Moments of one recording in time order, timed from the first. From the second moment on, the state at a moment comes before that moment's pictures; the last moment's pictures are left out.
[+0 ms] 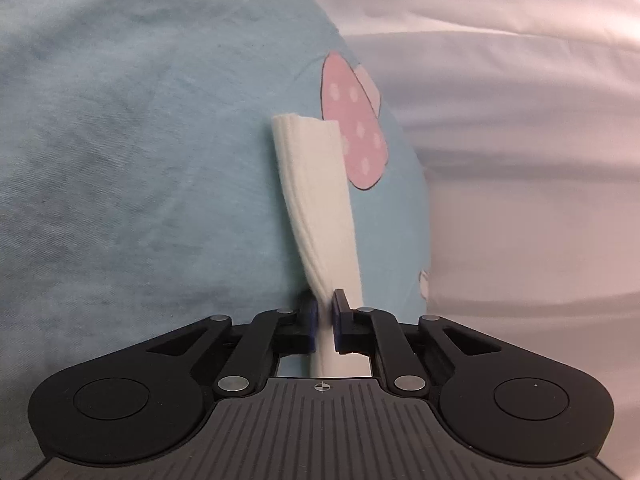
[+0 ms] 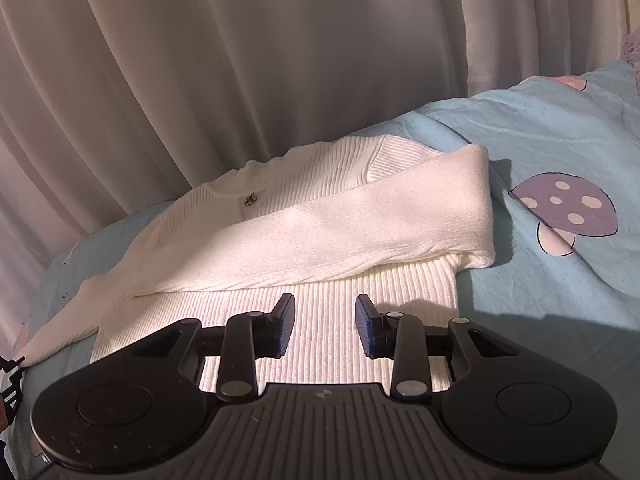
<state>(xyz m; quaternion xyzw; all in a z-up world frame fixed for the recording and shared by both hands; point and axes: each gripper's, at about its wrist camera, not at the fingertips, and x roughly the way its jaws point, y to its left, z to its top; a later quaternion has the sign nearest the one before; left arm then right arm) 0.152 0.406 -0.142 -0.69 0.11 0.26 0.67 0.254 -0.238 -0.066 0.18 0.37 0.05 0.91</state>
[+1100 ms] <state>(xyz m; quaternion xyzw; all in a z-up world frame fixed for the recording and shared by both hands) 0.230 0.120 -0.072 -0.21 0.33 0.09 0.92 0.314 -0.208 -0.071 0.22 0.39 0.13 0.89</state>
